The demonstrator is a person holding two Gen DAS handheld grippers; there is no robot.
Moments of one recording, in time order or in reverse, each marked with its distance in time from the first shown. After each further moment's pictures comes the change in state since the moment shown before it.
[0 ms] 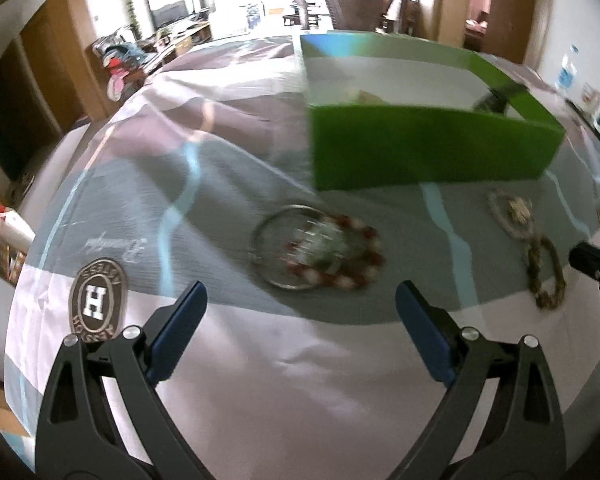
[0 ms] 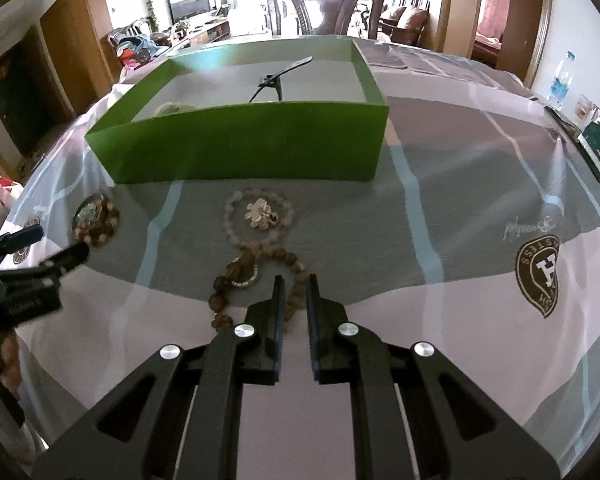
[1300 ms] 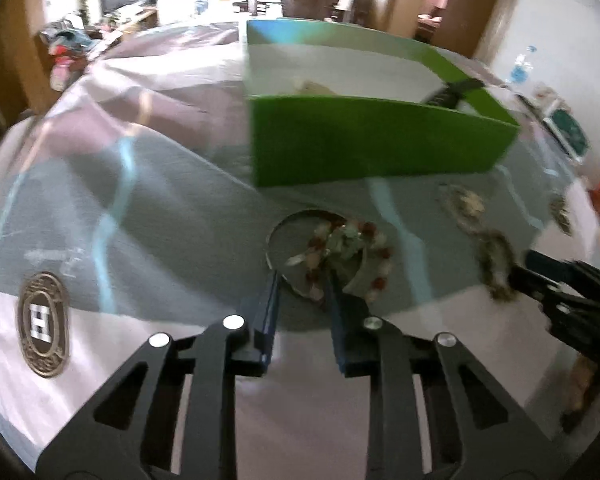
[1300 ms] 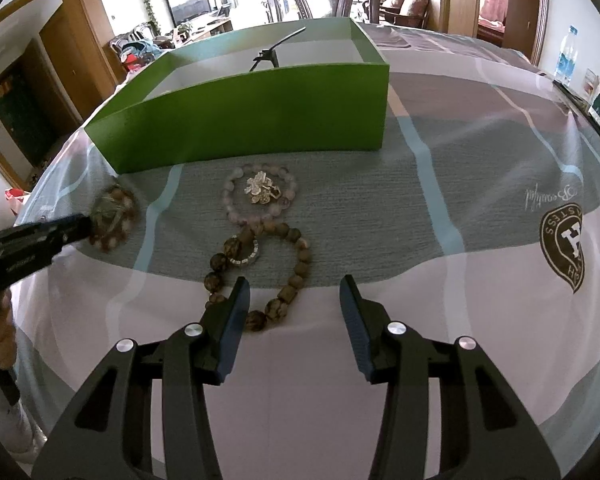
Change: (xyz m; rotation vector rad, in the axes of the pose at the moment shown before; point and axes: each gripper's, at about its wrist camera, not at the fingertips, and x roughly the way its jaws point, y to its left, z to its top) left arm 0.013 -0.005 0.008 0.049 0.050 -0.259; right arm 0.013 -0.004 -0.016 0.041 0.019 0.064
